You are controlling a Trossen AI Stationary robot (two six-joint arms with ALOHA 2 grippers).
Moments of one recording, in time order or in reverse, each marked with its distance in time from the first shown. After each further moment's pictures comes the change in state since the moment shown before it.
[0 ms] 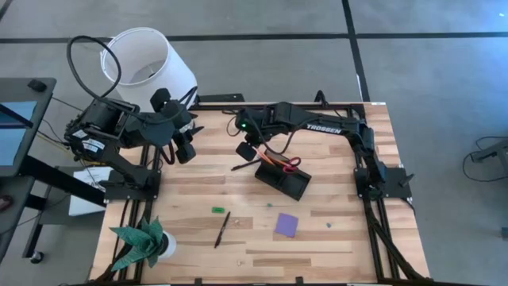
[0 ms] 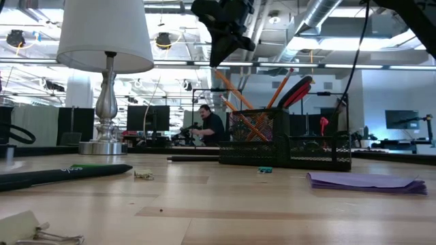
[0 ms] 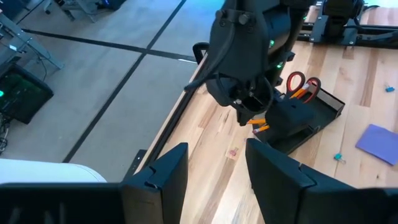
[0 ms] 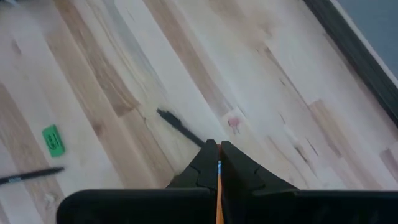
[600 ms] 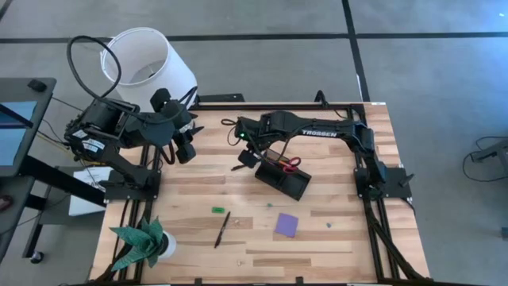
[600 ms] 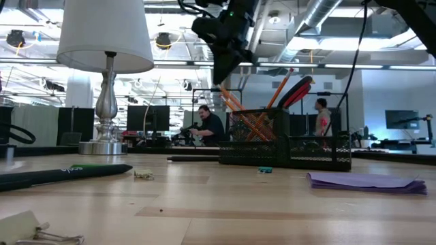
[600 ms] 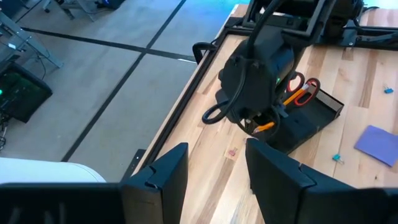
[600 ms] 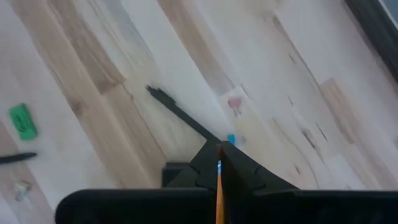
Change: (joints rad) left arm 0.000 0.000 0.000 0.000 0.002 -0.008; right arm 0.015 0.000 -0.138 0.056 0.010 0.001
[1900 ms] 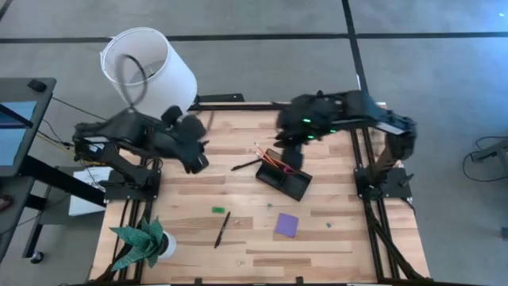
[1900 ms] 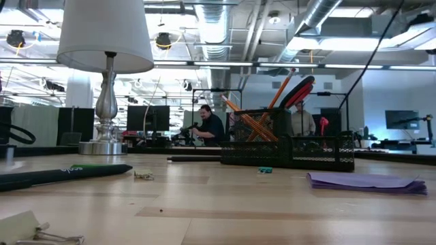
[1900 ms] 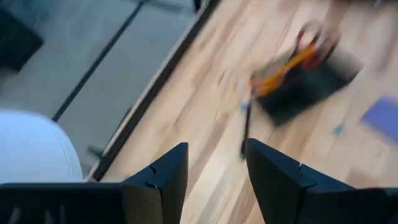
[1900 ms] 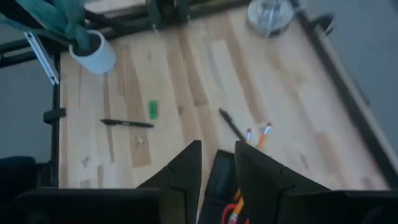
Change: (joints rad) left arm 0.002 -0.005 -0.246 -0.001 0.059 -0.203; right arm 0.154 -0.339 0.266 -0.264 -0.067 -0.134
